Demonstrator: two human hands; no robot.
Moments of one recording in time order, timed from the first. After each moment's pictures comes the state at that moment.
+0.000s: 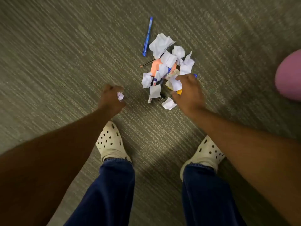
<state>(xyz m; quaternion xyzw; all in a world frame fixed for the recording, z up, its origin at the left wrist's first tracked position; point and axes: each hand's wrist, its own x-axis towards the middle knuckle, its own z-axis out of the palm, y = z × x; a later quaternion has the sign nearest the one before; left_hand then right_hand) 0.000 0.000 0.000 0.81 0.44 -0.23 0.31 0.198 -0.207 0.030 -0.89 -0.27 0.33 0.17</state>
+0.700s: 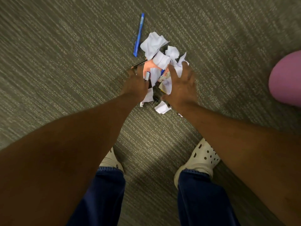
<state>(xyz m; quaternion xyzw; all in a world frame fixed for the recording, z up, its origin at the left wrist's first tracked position) 0.117 -0.044 -0.054 0.83 0.38 -0.21 0.34 0.216 -0.190 -0.010 -0.90 -0.31 0.31 0.01</state>
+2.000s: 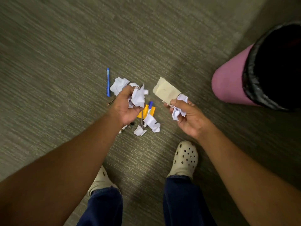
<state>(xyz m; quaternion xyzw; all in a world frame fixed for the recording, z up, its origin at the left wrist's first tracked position) 0.222 -0.102 0.122 0.16 0.55 -0.04 0.82 0.293 -0.315 0.151 -0.44 0.27 0.50 0.69</state>
